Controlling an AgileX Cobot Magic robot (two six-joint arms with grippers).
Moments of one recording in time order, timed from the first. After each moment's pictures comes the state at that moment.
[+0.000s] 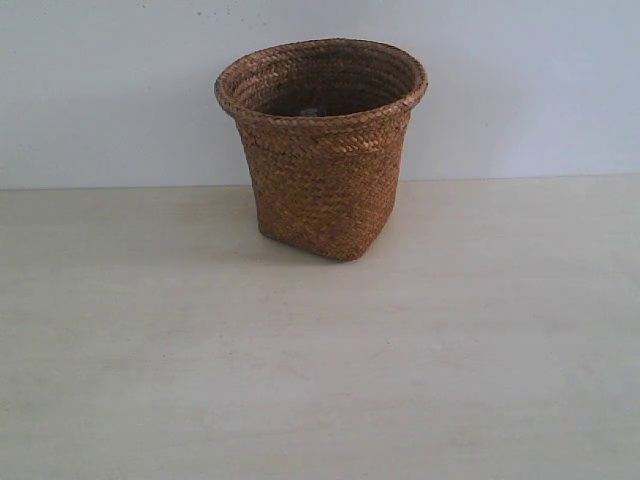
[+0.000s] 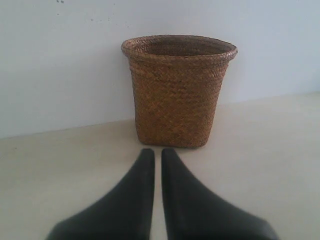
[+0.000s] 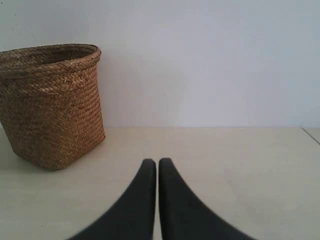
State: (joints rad) left arm -0.40 0.15 -0.10 -0.08 0.09 0.03; right arm 0.08 0.01 -0.08 0.04 0.17 -0.02
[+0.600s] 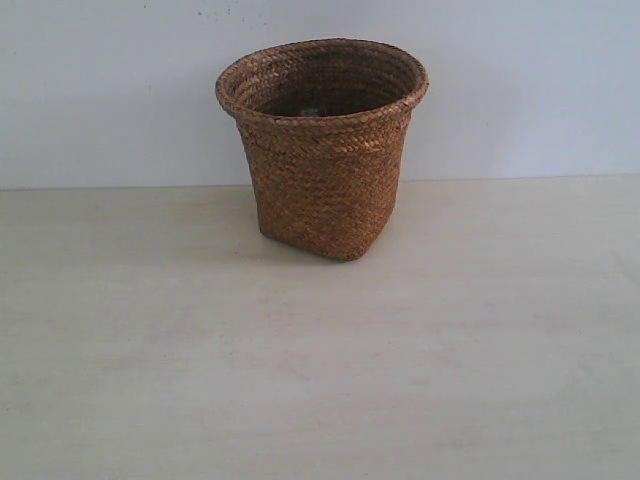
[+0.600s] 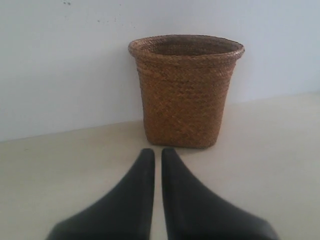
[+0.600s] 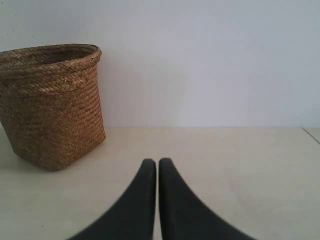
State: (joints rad) left arm -0.37 0.12 -0.09 -0.06 0.10 0.03; right arm 0.08 0.01 -0.08 0.04 0.17 -0.02
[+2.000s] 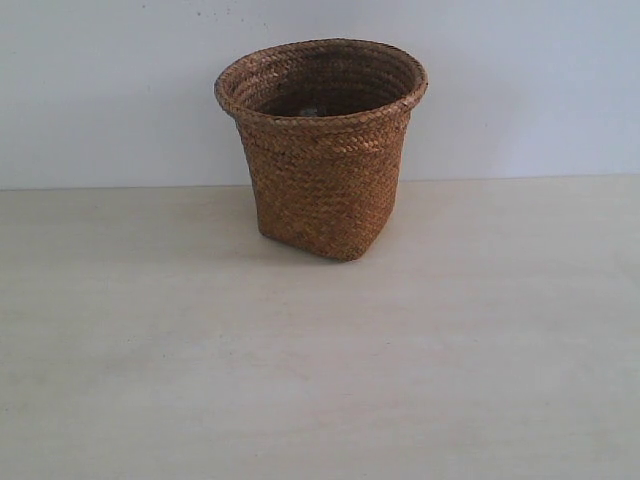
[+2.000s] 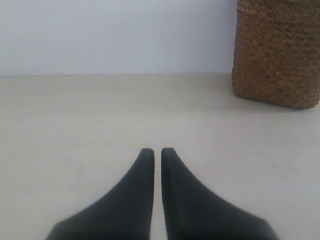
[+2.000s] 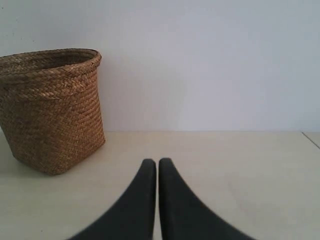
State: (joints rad) left arm -0.05 0.00 0.00 -0.04 0.28 0.01; right arm 0.08 0.01 -0.08 0.04 0.15 -0.02
